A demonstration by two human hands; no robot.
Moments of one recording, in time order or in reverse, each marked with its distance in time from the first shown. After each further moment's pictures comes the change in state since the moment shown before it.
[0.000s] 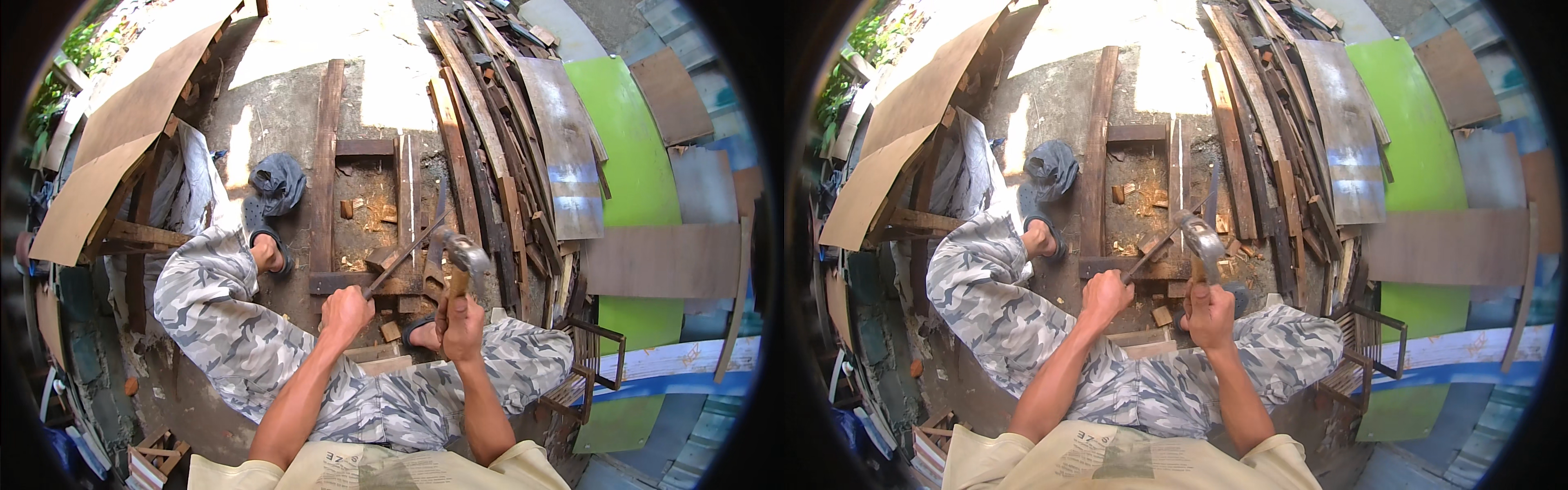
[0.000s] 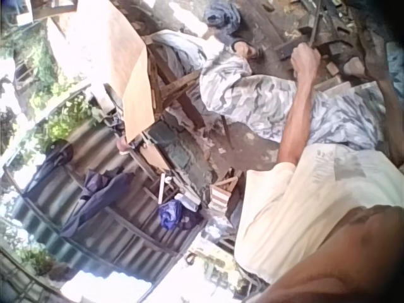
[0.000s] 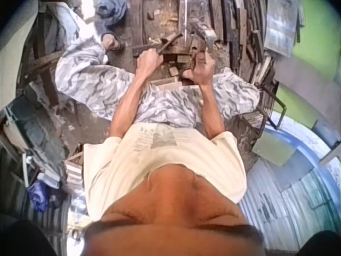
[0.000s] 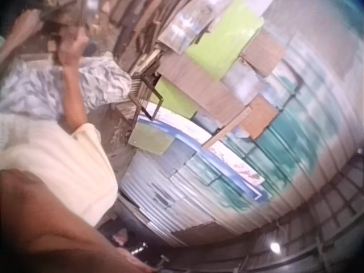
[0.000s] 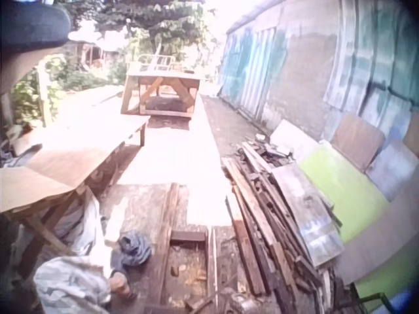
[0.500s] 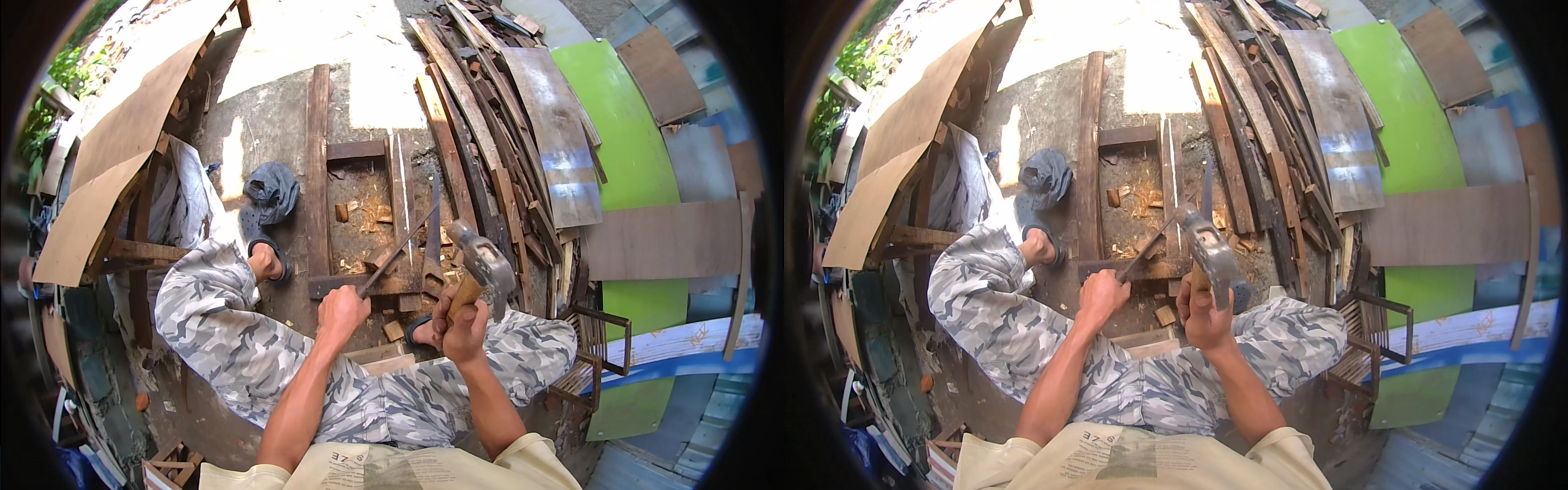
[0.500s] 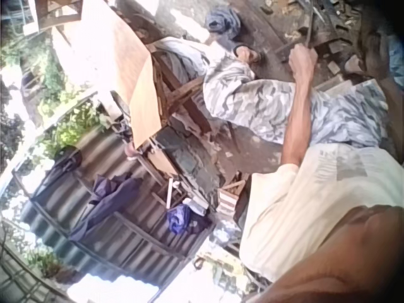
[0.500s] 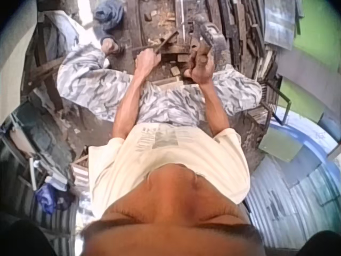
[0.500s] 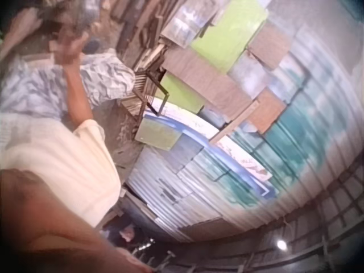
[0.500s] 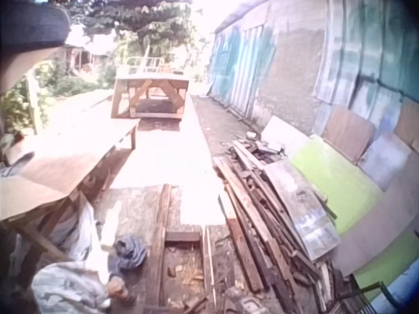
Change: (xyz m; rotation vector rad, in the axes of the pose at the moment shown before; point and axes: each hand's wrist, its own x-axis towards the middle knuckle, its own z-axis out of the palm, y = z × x) left_hand 0.004 -0.001 -0.003 -0.034 -0.017 -0.022; right_hand -0.003 -0.010 0.004 0.226 0.012 -0.077
